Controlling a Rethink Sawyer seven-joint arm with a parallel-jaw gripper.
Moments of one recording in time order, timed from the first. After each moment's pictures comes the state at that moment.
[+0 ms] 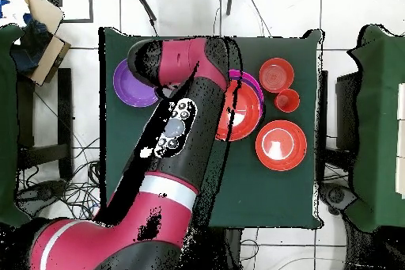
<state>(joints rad) 0.13 -0.23 -0.53 0.90 0.04 1.15 2.20</state>
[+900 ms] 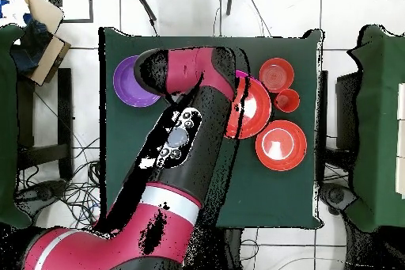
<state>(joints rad) 0.13 -0.28 -0.53 0.98 -0.01 1.01 2.20</state>
